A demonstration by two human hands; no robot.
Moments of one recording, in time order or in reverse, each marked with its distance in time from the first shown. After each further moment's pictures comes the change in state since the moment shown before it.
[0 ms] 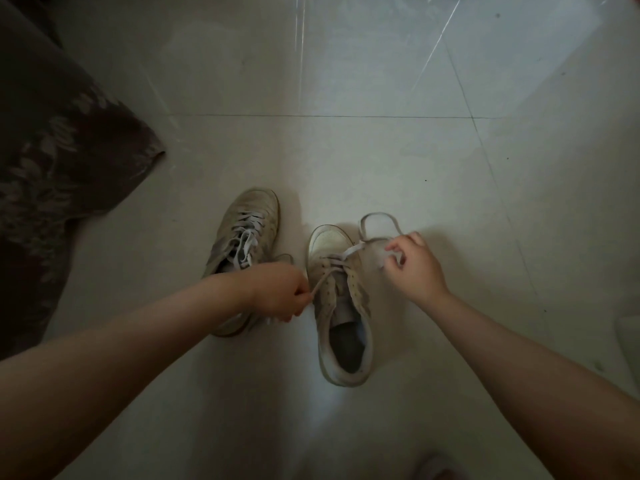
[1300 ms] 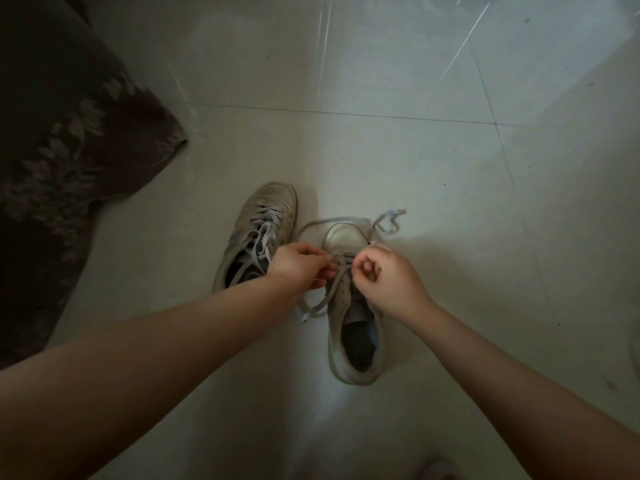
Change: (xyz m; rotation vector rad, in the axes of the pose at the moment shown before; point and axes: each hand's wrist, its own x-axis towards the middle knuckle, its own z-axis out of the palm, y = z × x) left_hand 0.026 0.013 0.019 -1.425 0.566 -0.391; right_hand -0.027 -0.068 0.008 0.126 -0.124 -0.226
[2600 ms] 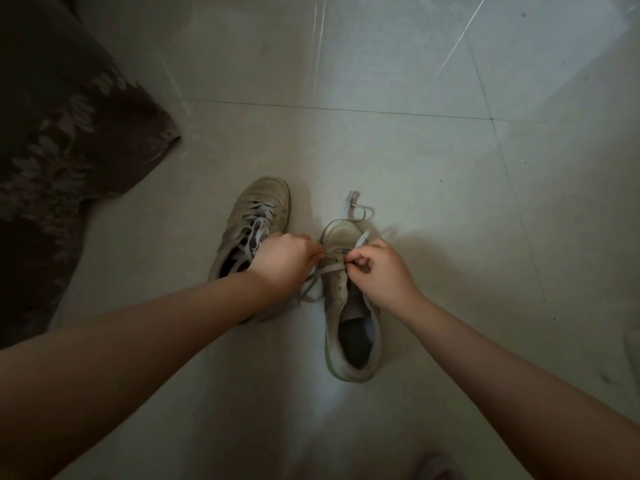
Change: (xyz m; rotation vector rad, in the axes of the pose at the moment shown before) left_hand 0.009 0.003 -0.026 1.366 0.012 0.895; right_hand 0.008 -0.005 0.006 0.014 -0.045 0.135
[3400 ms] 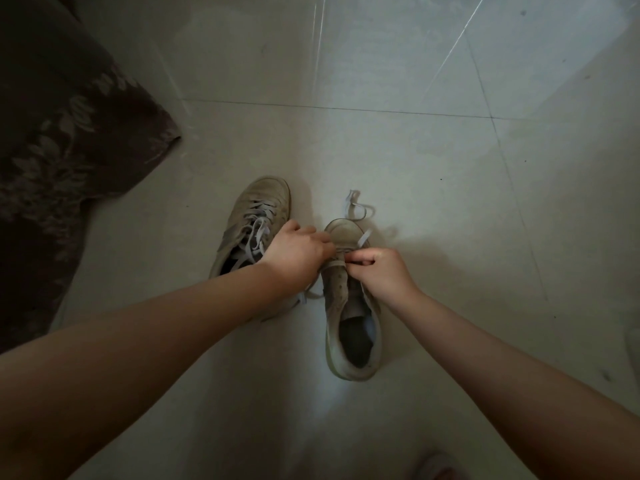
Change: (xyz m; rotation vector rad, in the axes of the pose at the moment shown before) left_hand 0.011 0.010 -0.002 0.307 -0.082 0.169; right_hand 0.002 -0.002 0.005 0.392 -0.043 0.242
